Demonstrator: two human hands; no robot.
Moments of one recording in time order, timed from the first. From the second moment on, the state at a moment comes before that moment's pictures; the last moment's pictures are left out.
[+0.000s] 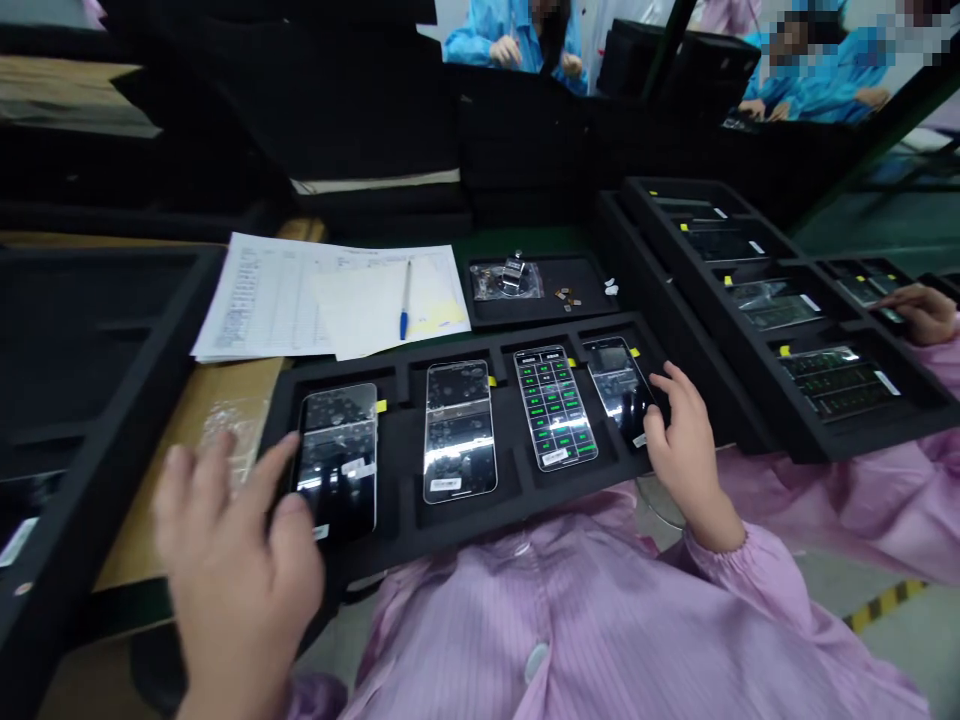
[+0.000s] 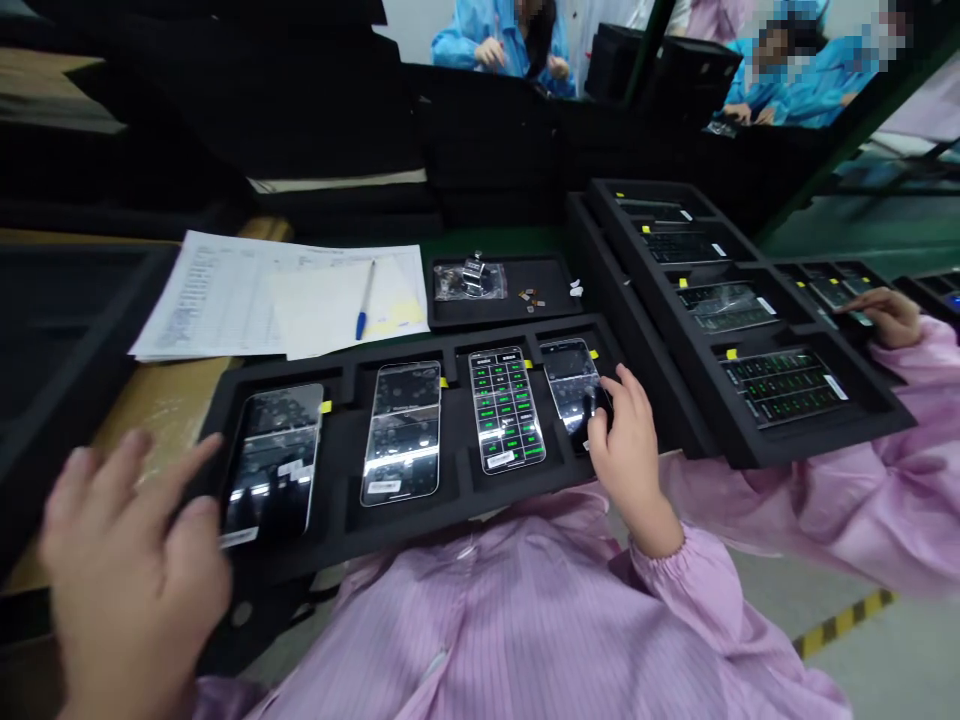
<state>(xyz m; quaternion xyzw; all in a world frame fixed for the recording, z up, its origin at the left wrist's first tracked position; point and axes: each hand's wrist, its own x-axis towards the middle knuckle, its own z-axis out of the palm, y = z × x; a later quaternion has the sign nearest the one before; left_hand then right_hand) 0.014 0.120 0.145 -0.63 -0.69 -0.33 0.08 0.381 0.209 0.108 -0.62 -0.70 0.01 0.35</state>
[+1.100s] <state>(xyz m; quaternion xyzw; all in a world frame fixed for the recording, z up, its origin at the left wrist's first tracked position) -0.002 0.115 0.132 -0.52 -0.82 -0.25 -0.04 0.302 0.212 0.104 -0.58 -0.74 0.14 0.32</state>
